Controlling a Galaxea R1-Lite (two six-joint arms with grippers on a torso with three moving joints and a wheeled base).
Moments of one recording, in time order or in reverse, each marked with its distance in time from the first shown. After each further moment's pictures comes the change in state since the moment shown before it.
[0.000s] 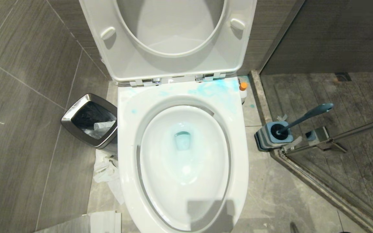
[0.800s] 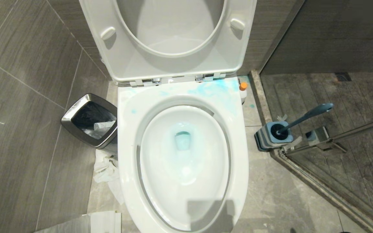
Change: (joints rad) left arm 0.000 0.000 0.000 0.000 0.000 -0.001; right arm 0.000 -0.011 -0.001 0.178 -0.021 0.045
